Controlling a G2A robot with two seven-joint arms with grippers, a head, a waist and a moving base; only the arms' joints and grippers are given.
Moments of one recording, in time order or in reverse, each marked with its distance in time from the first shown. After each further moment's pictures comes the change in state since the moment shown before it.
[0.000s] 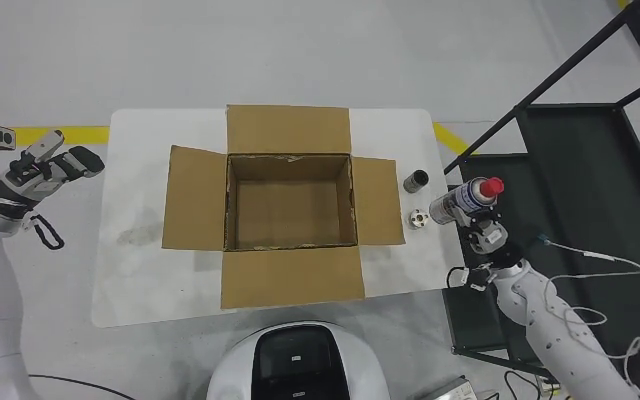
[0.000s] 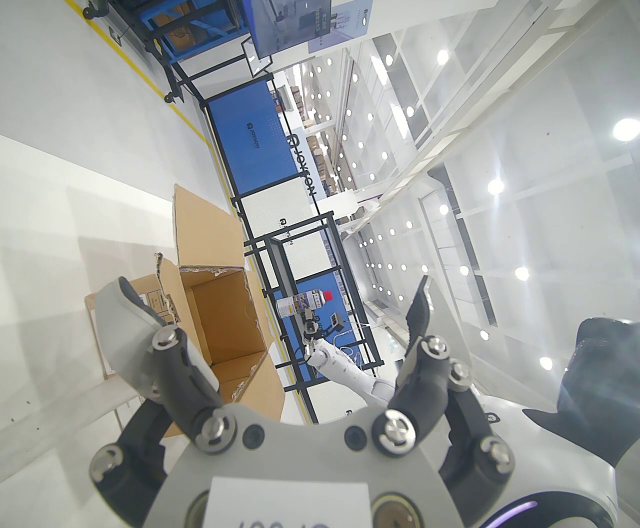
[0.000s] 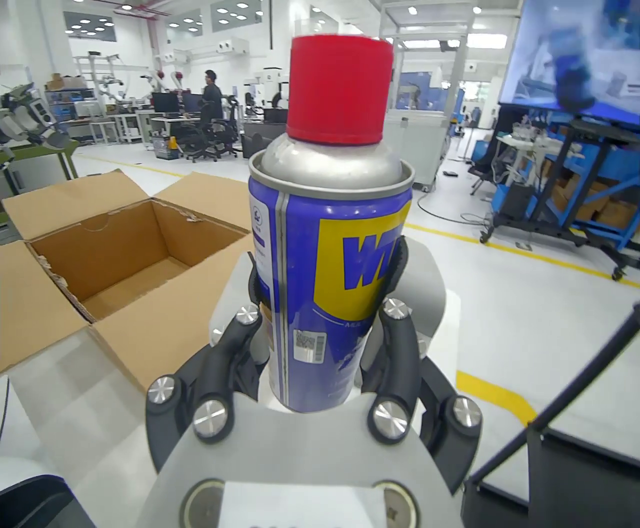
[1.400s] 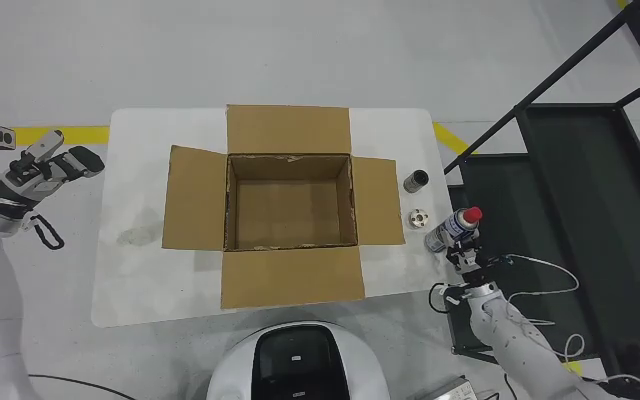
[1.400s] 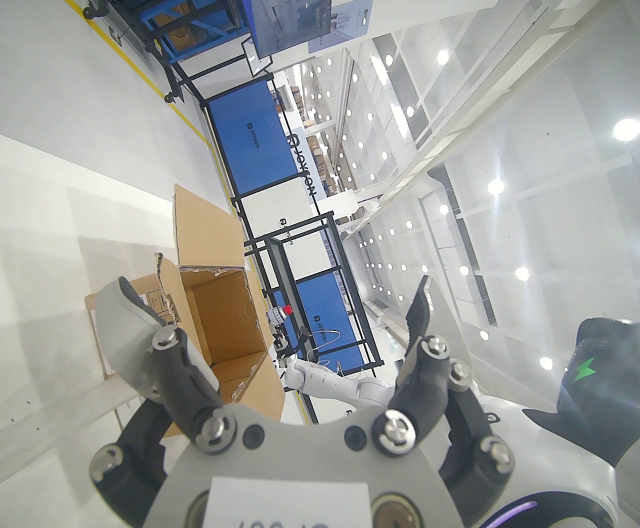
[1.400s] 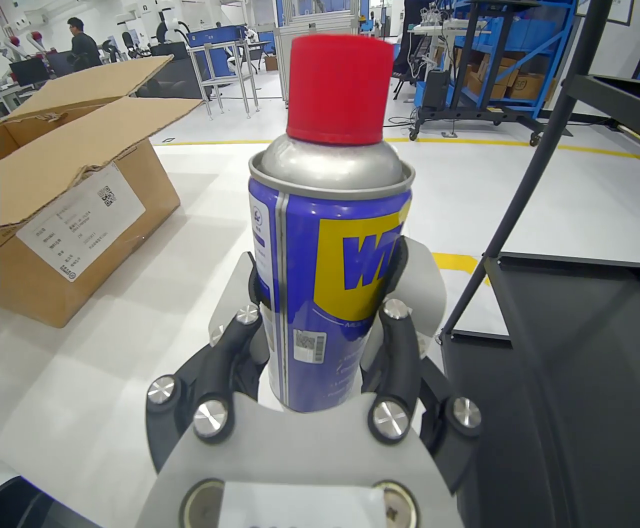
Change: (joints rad) left arm 0.000 0.000 0.000 0.000 0.000 0.000 0.000; right arm 0.225 -0.186 -0.261 0.535 0.098 0.104 -0.082
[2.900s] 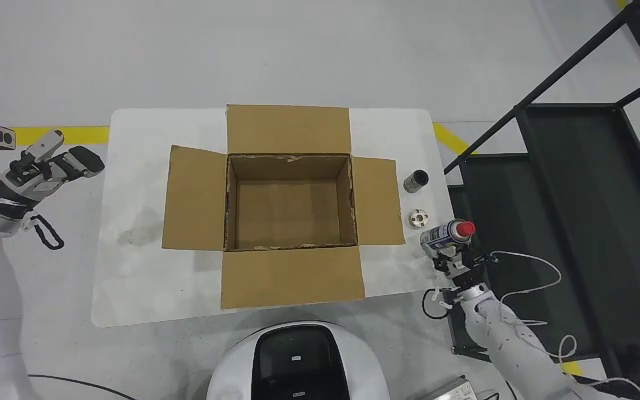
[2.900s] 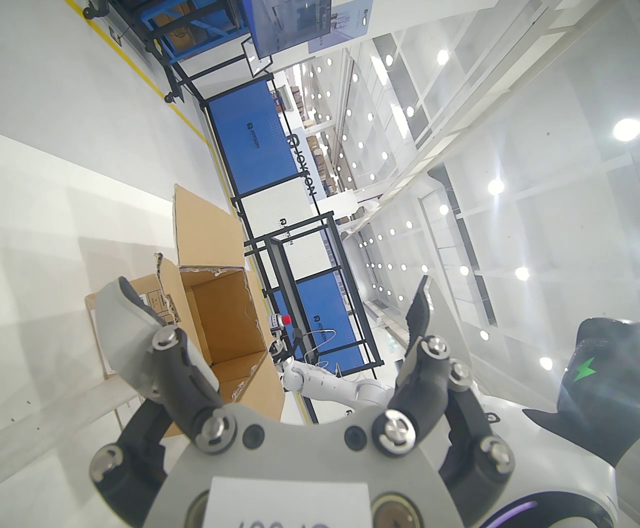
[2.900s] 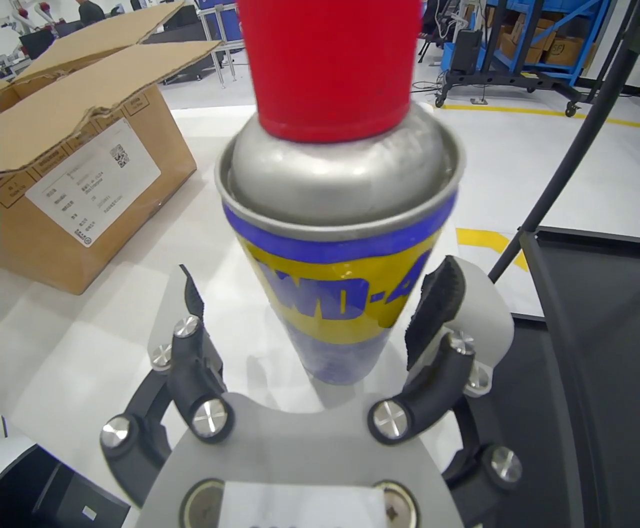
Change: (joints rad) left arm 0.000 0.000 0.000 0.000 0.000 0.000 0.000; right arm -0.018 -0.025 0.038 -0.021 -0.077 -0.041 0.118
